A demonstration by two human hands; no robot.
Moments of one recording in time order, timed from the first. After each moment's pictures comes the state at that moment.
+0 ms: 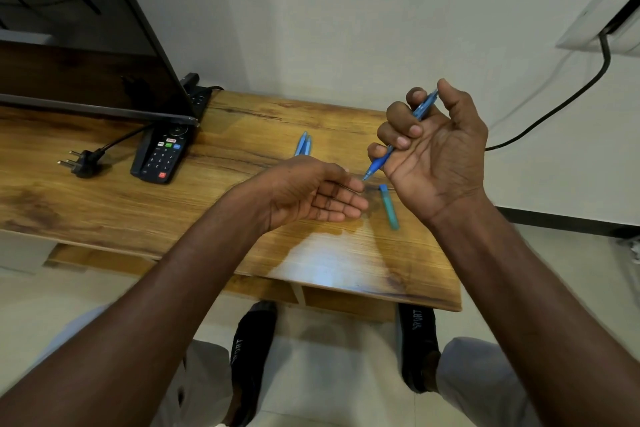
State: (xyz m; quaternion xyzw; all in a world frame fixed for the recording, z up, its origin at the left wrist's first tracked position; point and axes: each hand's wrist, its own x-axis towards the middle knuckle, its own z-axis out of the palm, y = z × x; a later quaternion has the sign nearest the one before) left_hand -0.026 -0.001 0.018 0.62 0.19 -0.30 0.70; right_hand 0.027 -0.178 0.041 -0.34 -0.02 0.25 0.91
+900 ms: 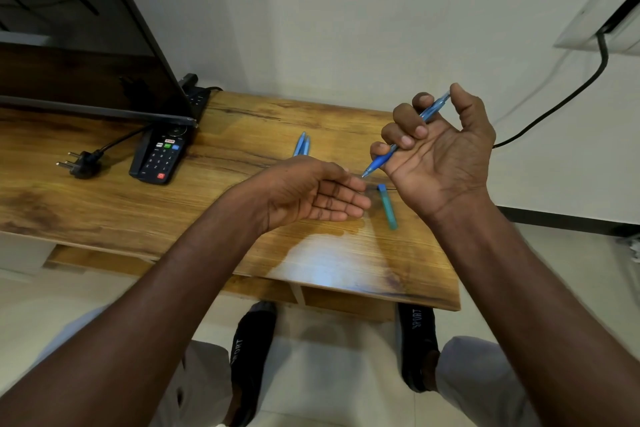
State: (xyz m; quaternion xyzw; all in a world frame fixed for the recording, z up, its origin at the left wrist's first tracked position) left_hand -0.026 -0.001 0.019 0.61 0.18 -0.30 0.71; right_hand 0.029 -0.184 0.039 -0.29 0.01 0.25 0.92
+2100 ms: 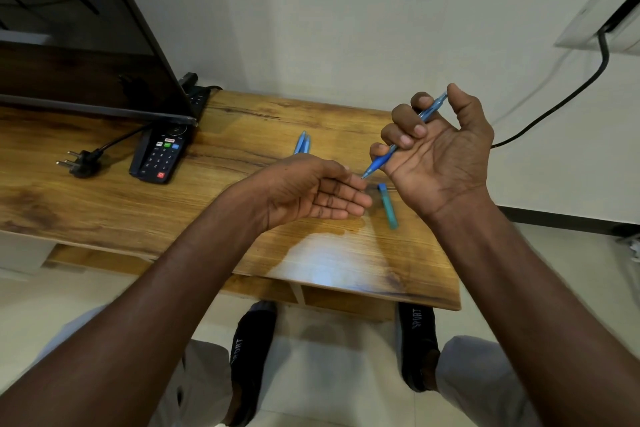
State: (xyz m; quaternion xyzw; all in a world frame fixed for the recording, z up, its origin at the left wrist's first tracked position) left_hand -0.026 -0.001 0.021 0.61 0.18 -0.30 0.71; right_hand 0.029 -0.184 0.036 -0.30 0.01 0.25 0.92
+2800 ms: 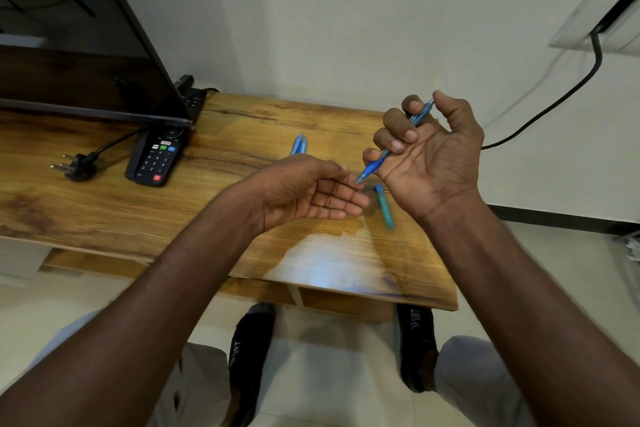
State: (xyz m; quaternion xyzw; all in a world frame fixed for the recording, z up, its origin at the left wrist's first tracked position) left_hand -0.025 -0.002 0.020 0.61 0.17 -0.30 0.72; right_hand 0.030 -0.182 0.035 -0.31 0.01 0.25 0.92
